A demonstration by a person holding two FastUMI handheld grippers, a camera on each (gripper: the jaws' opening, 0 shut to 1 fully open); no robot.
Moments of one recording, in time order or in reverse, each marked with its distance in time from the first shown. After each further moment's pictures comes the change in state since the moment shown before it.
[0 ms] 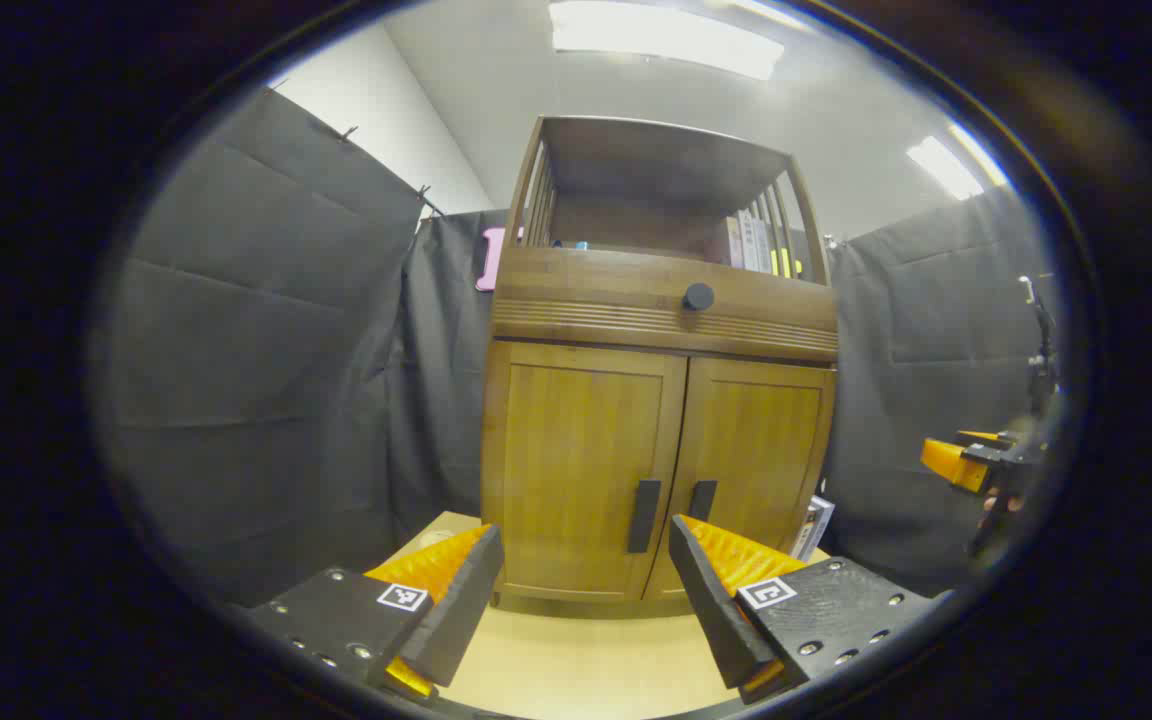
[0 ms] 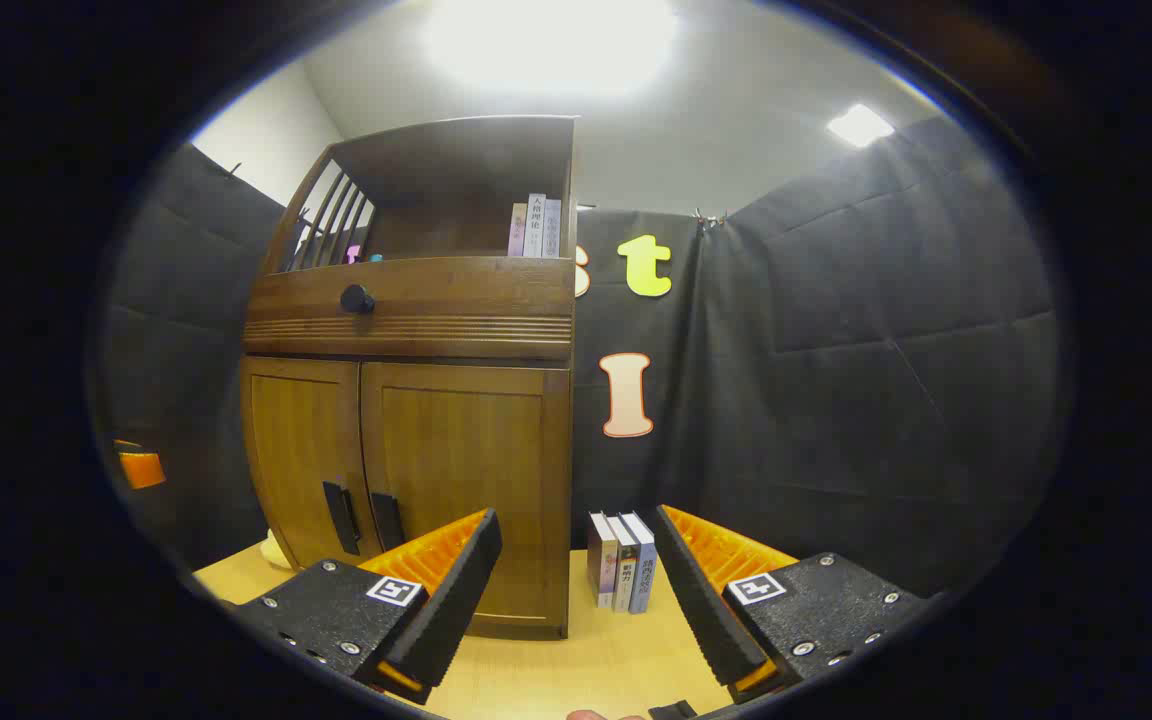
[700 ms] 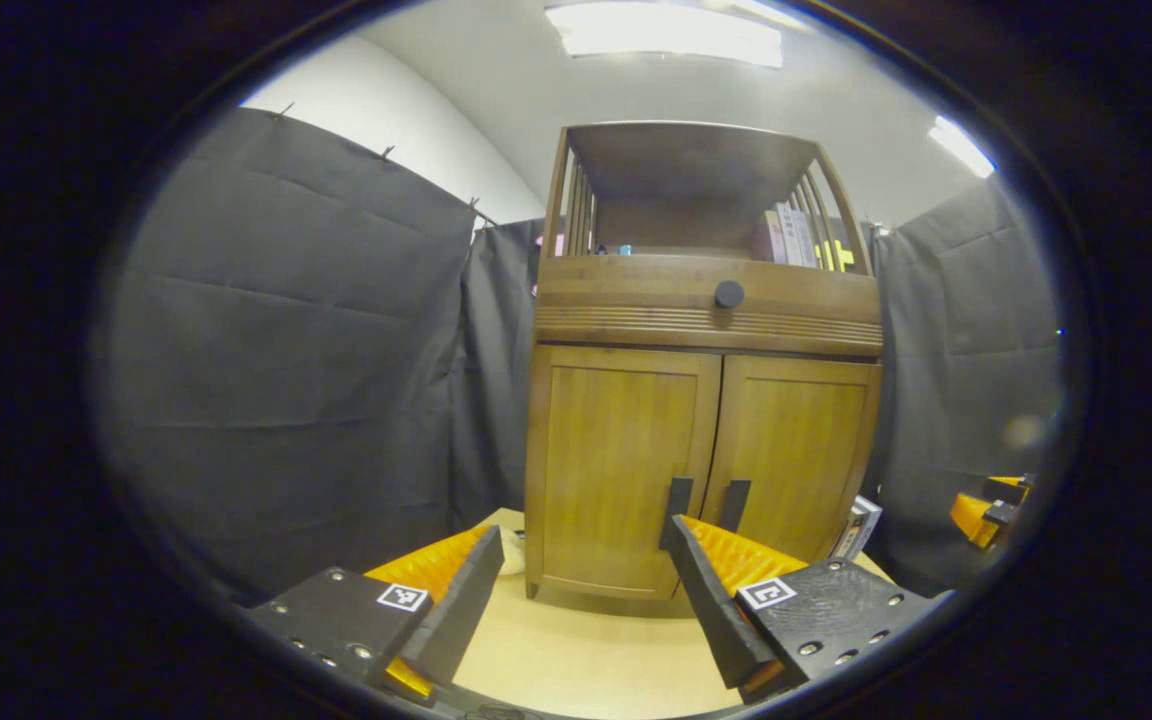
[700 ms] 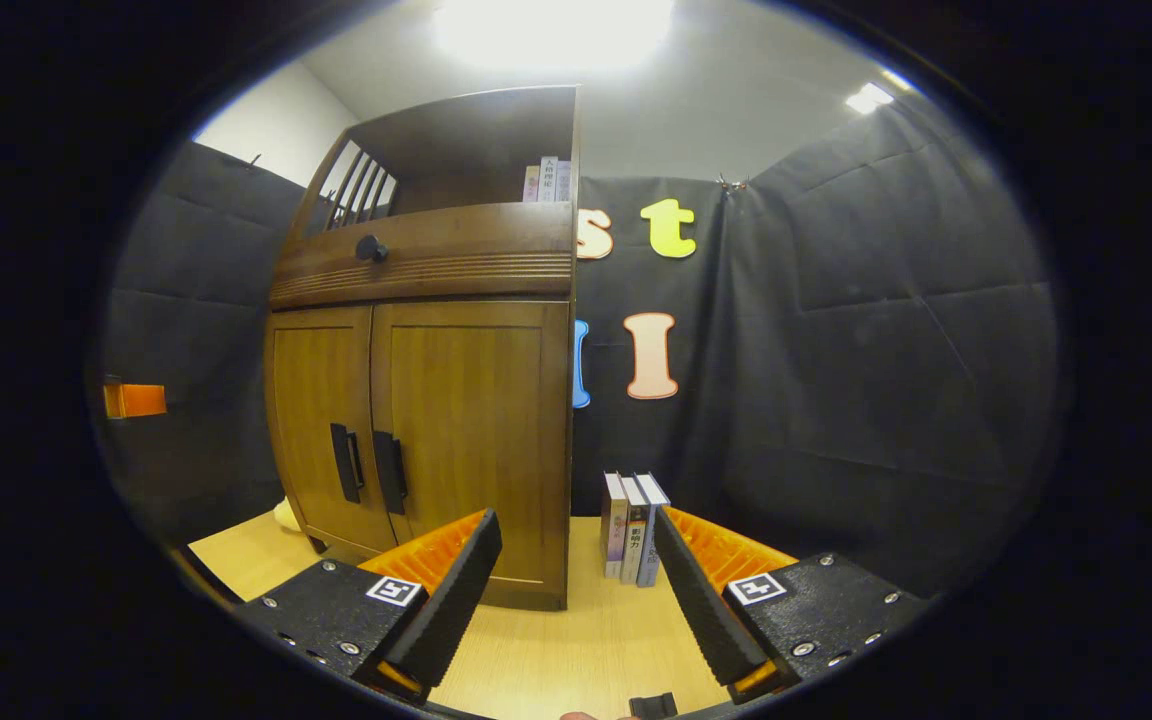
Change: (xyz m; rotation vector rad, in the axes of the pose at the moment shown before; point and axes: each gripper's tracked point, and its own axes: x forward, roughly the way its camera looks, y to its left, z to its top) left arm -0.008 -0.009 -0.006 0.013 0.002 0.188; right arm 0.000 -0.022 -0.065 0.011 0.096 0.116
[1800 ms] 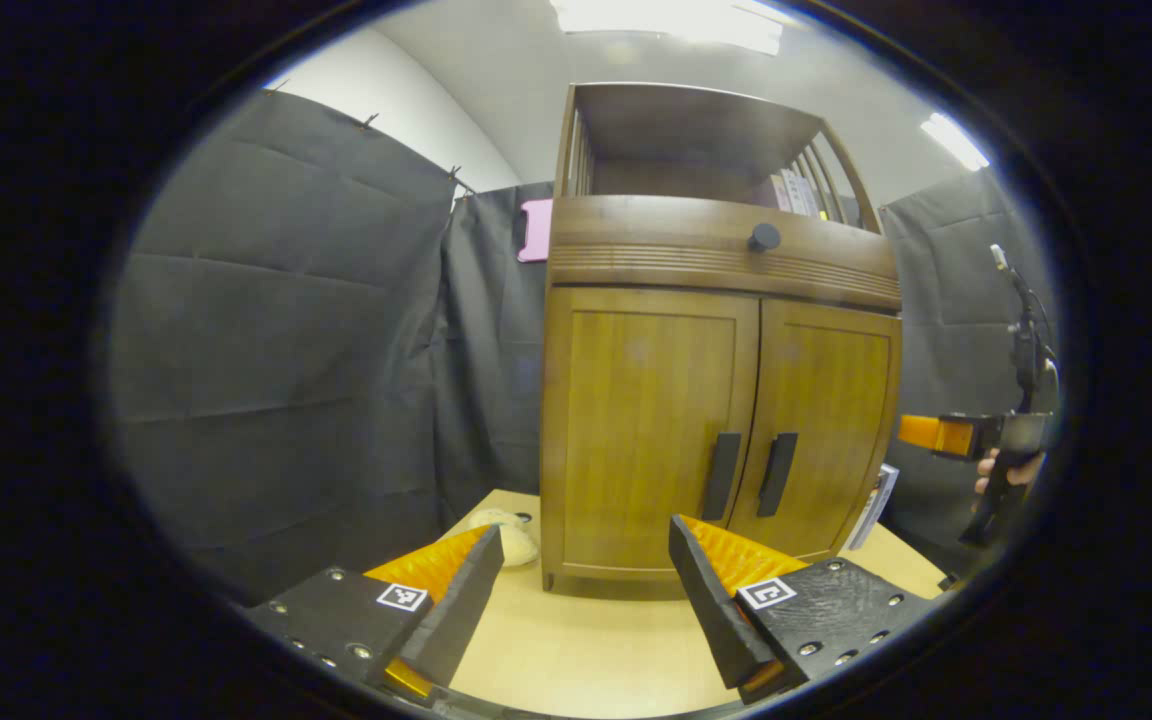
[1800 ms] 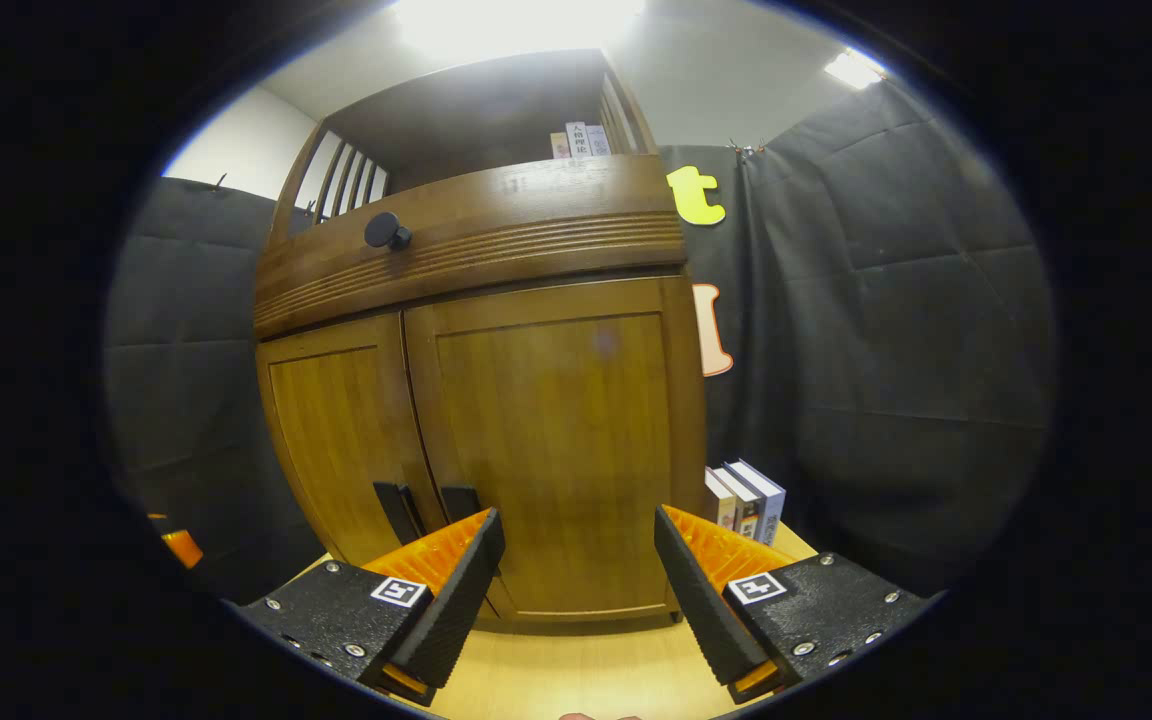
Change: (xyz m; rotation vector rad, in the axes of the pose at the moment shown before) left arm 0.042 0.077 -0.061 0.029 0.091 -0.064; right arm 0.108 0.144 0.027 0.130 0.025 0.021
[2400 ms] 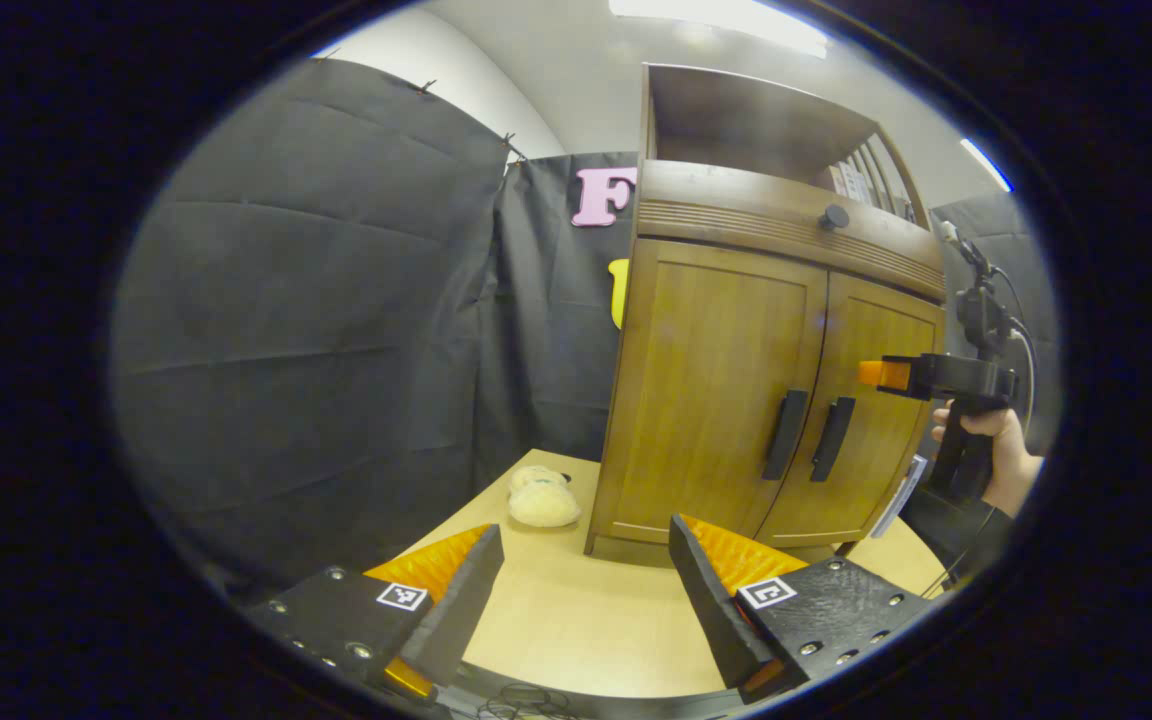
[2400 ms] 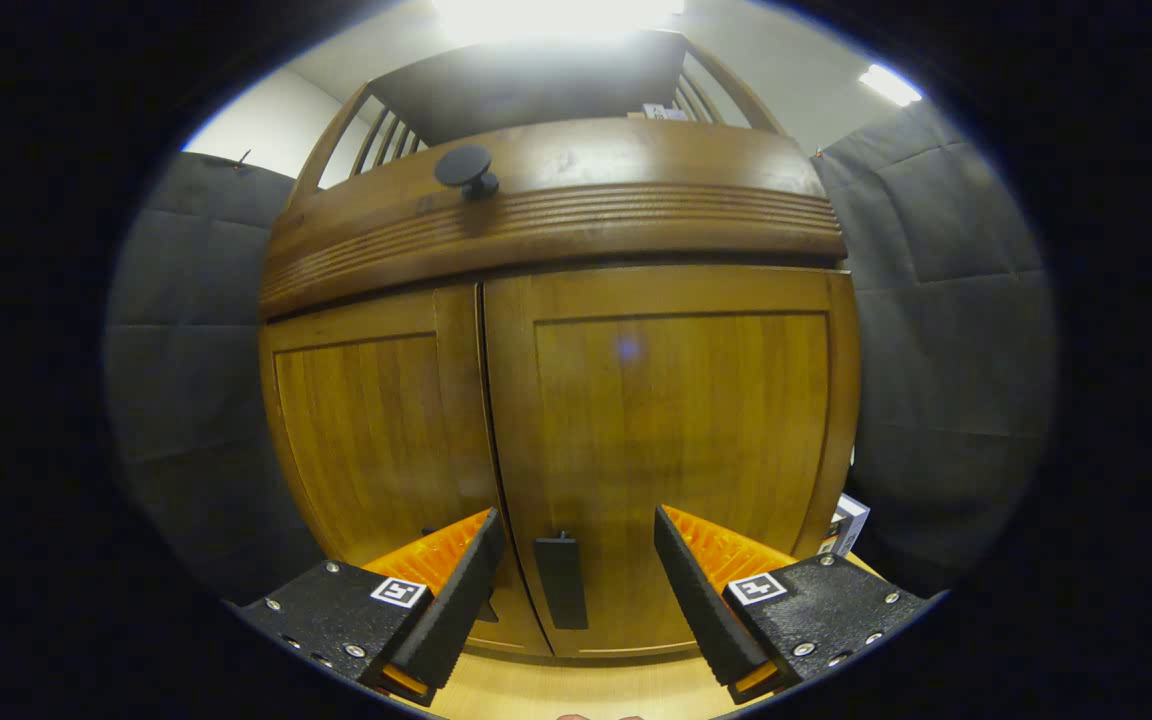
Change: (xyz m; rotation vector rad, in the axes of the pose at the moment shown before) left arm -0.015 0.062 -0.045 -0.098 0.067 0.065; right arm 0.081 0.088 -0.016 -0.045 0.027 0.043
